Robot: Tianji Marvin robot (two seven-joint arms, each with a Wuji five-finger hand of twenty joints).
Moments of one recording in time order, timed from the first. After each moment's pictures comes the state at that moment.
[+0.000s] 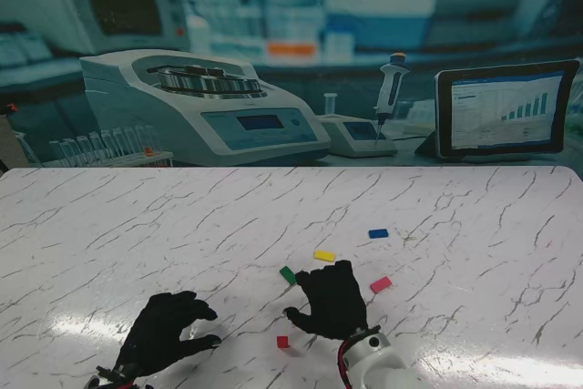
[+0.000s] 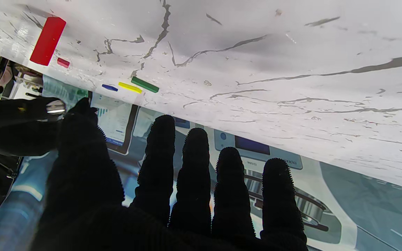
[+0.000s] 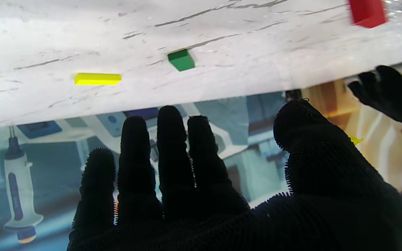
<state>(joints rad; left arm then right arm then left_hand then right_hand) 2.16 -1.10 -1.46 -1.77 1.00 -0.29 0.39 -1.71 -1.09 0.83 -1.68 -1.04 0.23 -0.40 0.84 -0.13 -0.08 -0.11 0.71 0.06 0.45 0.40 0.75 0.10 0.30 0.29 0.45 0.10 0.35 0.28 0.11 0.21 0.75 0.38 0.49 -0.38 0.56 0.03 0.61 0.18 0.42 0.87 0.74 0.16 0.66 0.49 0.52 0.16 0.72 0.57 0.01 0.16 1.06 0.47</state>
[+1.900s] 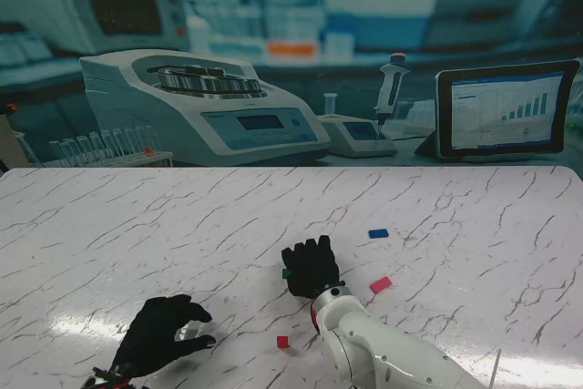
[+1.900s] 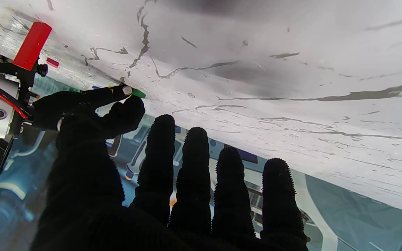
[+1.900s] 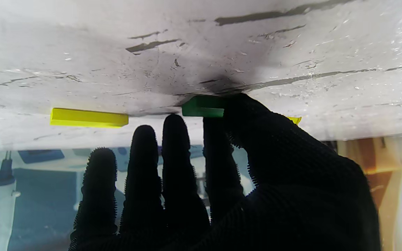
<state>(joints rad) 2.15 -1.10 -1.47 -1.72 0.94 -0.31 0.37 -1.26 -1.20 0.50 -1.30 -0.84 0.41 -0.33 0.84 -0.13 -0.08 -0.11 0.71 0.06 0.46 0.40 0.76 0.10 0.30 0.29 0.45 0.10 0.35 0.28 0.11 0.21 0.75 0.38 0.70 -0.51 0.84 -0.06 0.58 0.01 0.85 0.72 0.65 0.12 0.75 0.54 0.44 0.08 0.80 0.53 0.05 0.16 1.07 0.46</state>
